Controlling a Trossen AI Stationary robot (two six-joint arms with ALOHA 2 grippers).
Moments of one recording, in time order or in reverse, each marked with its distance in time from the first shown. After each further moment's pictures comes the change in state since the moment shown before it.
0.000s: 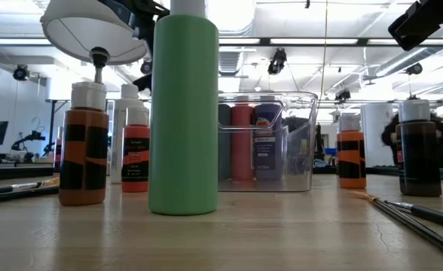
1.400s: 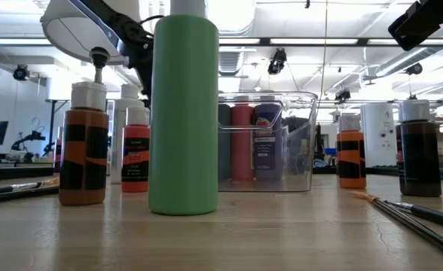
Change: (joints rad) left arm 0.028 0.001 -0.257 0.279 0.072 0.039; right arm 0.000 0.000 0.000 0.000 0.000 0.000
